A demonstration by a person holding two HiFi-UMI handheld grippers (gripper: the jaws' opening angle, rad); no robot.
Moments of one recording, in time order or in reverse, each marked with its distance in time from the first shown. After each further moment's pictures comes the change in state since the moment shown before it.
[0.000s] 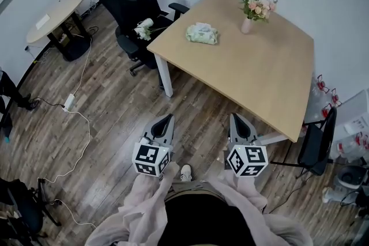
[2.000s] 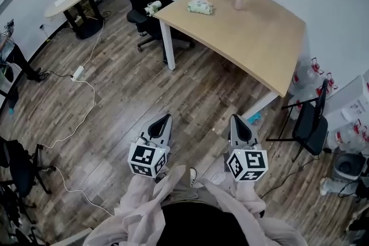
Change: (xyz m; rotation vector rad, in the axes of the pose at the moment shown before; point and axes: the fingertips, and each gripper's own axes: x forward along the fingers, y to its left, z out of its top) left arm -0.235 -0.205 -0.074 0.009 -0.015 0.066; right arm -0.304 0.020 -0.070 -0.040 -0.021 0.066
